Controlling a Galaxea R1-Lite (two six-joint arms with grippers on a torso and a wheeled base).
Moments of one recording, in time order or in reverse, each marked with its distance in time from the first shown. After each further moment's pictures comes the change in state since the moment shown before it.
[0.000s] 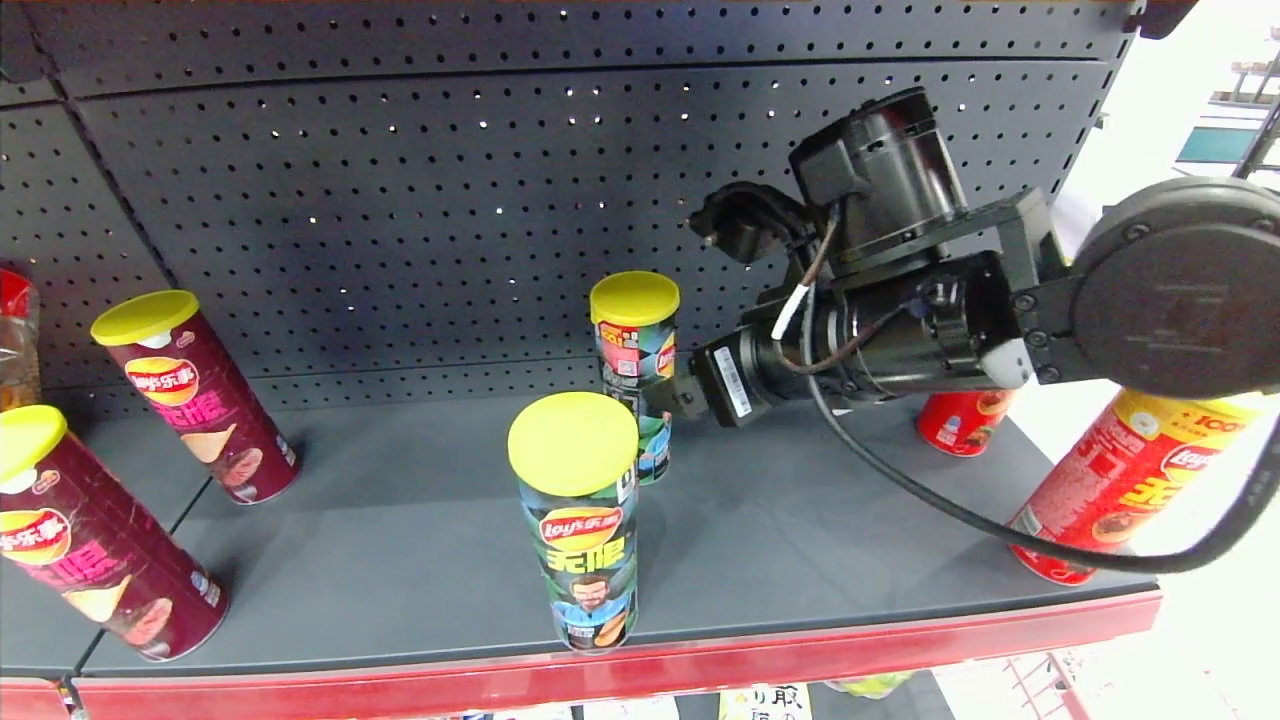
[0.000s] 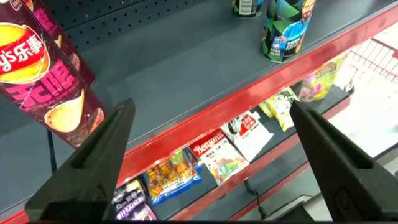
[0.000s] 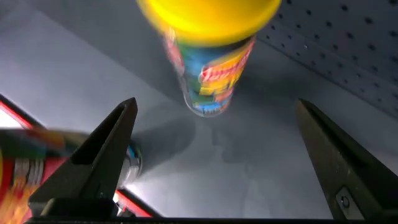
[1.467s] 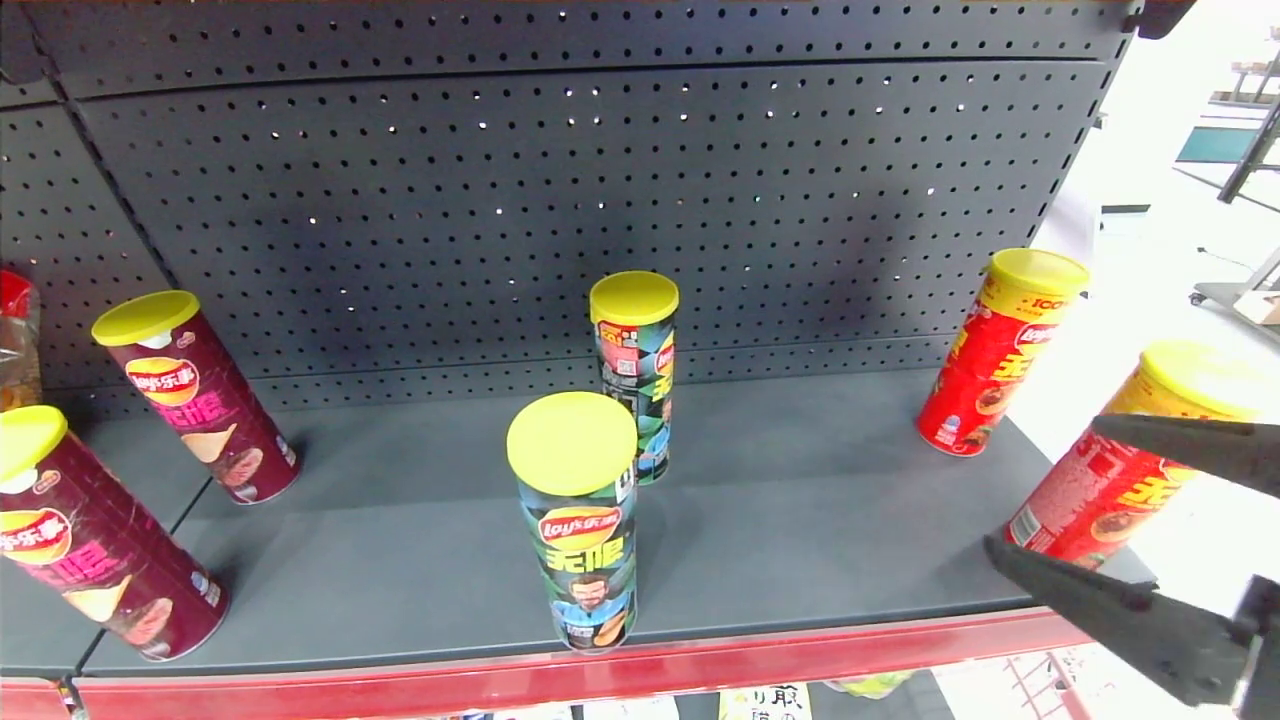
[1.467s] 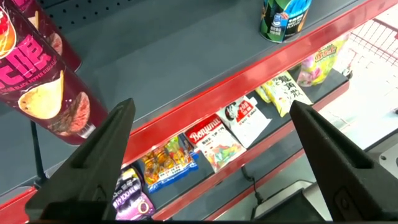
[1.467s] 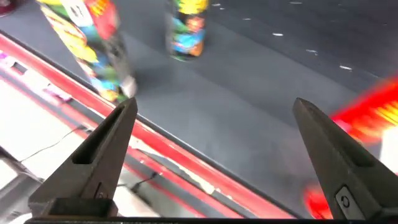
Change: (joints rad) left arm -0.001 0.019 0.051 -0.010 -0.010 0.000; right arm 0.259 -0.815 0.765 -0.204 -0.349 -0.044
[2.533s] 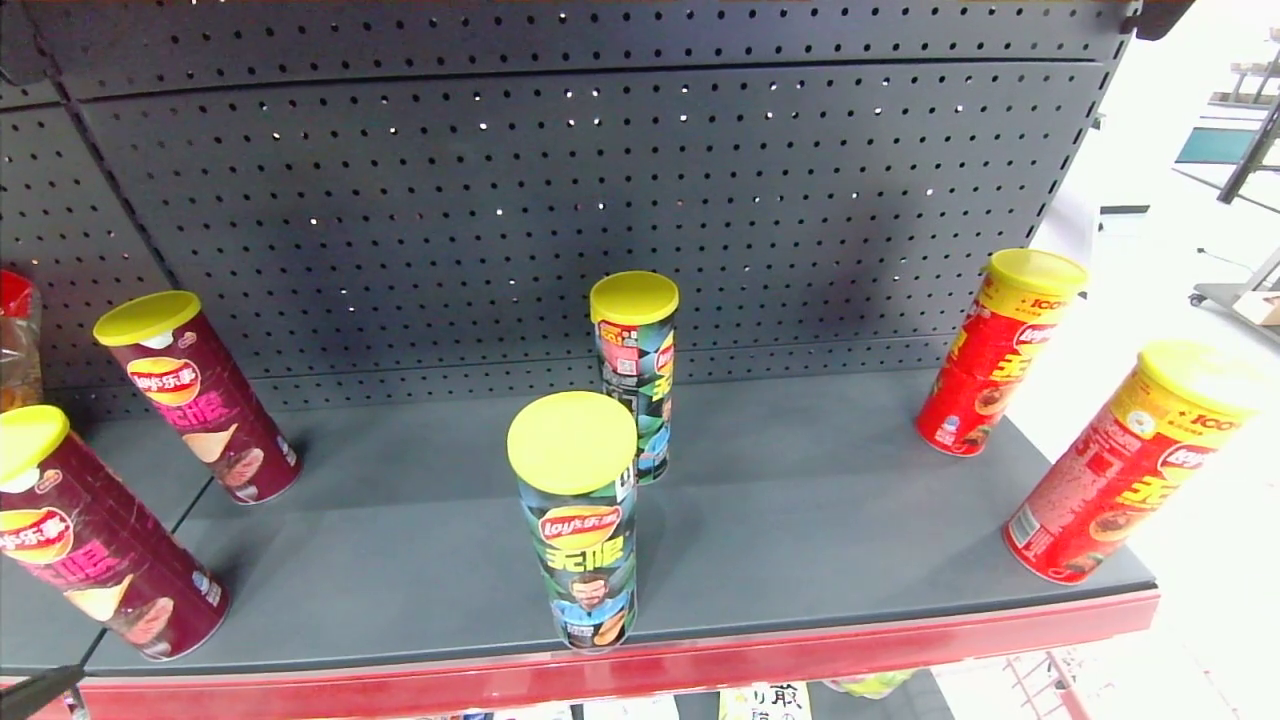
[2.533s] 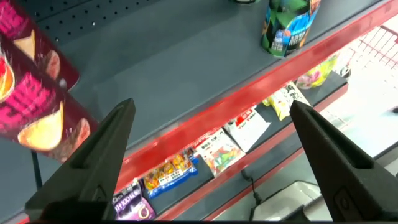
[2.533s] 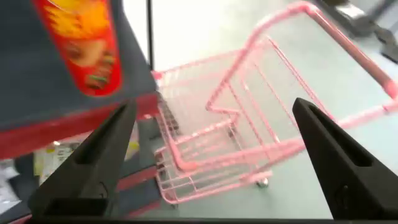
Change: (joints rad) left arm -0.001 0.227 -0.028 -0.162 -0.004 -0.002; right arm -0.943 -0.710 0.371 0.253 -0.040 0.009
